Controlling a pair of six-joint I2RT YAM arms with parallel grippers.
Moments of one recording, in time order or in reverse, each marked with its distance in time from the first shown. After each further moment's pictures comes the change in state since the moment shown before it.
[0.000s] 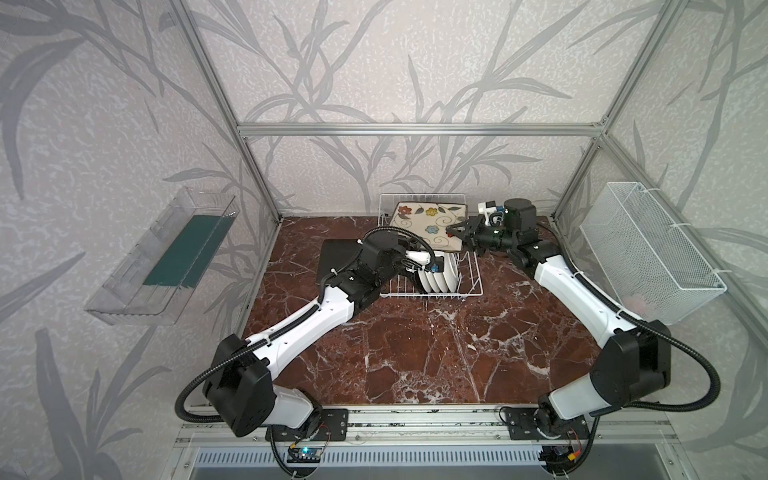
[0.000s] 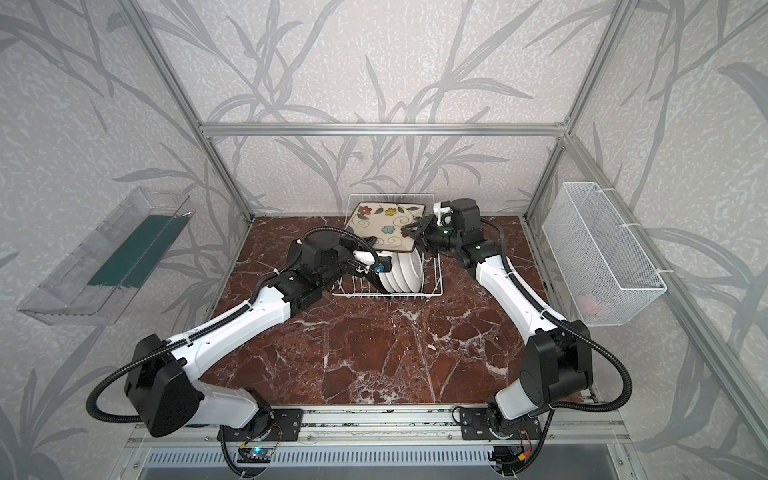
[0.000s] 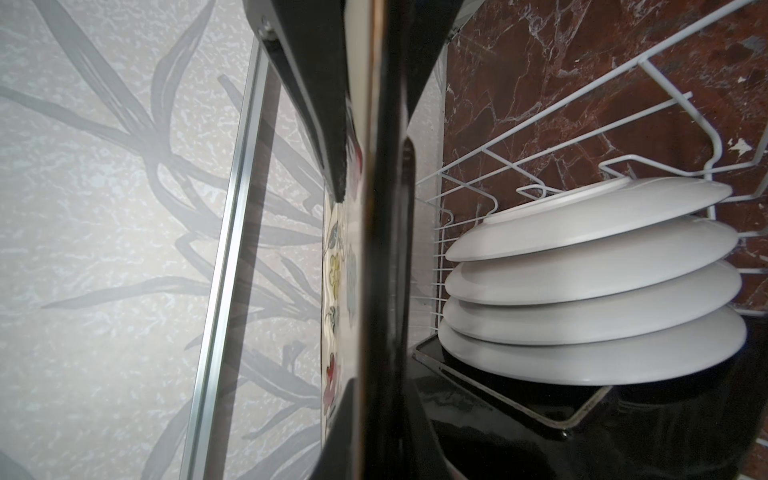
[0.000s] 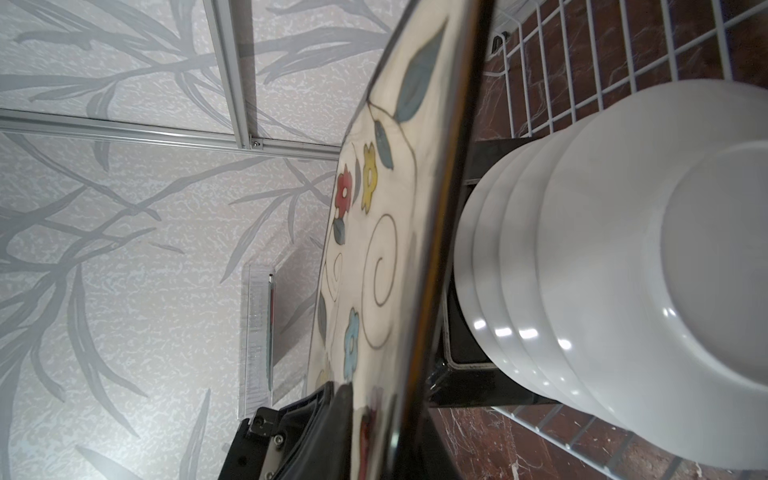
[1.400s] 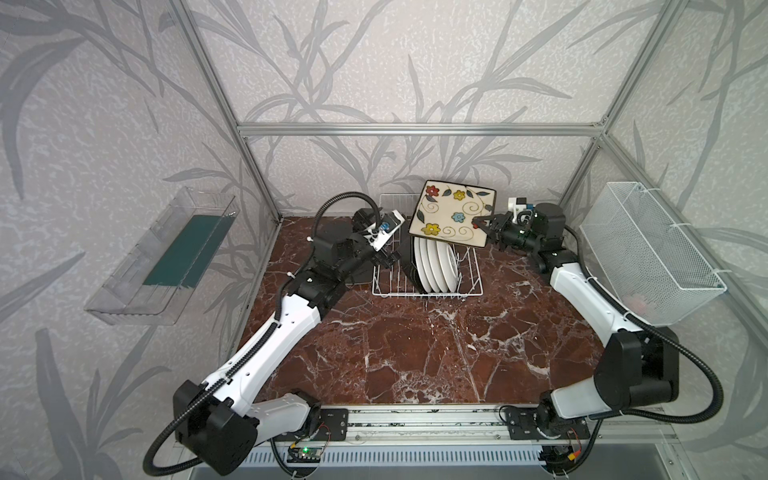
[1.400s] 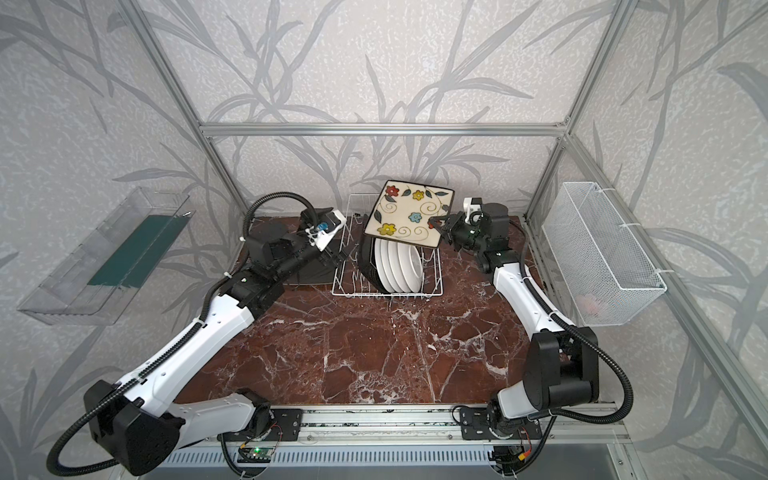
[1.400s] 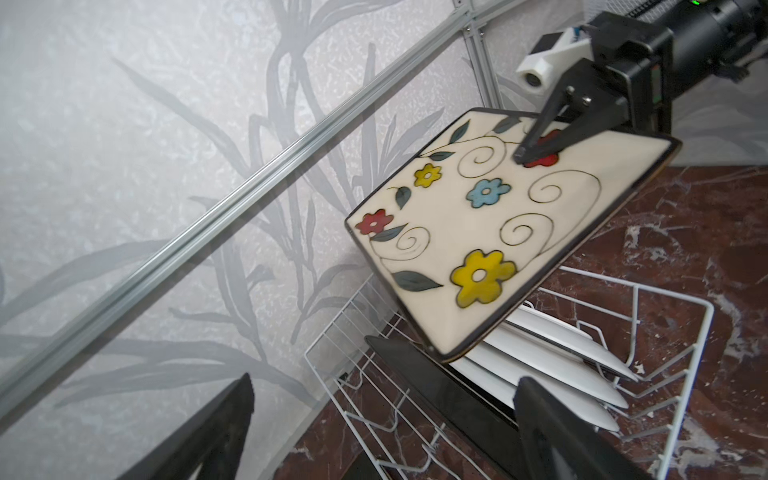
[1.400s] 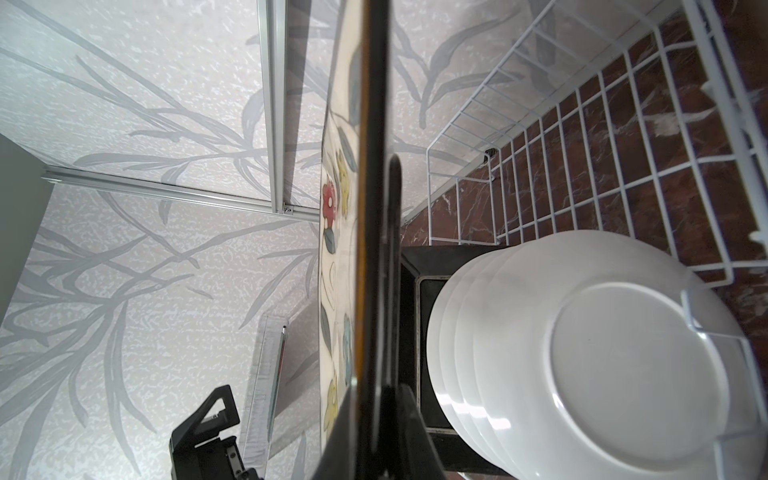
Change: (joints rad) left arm 0.230 -0.193 0.064 -0.121 0.239 -0.809; right arm -0.199 -0.055 -0.153 0.266 -0.053 -0.029
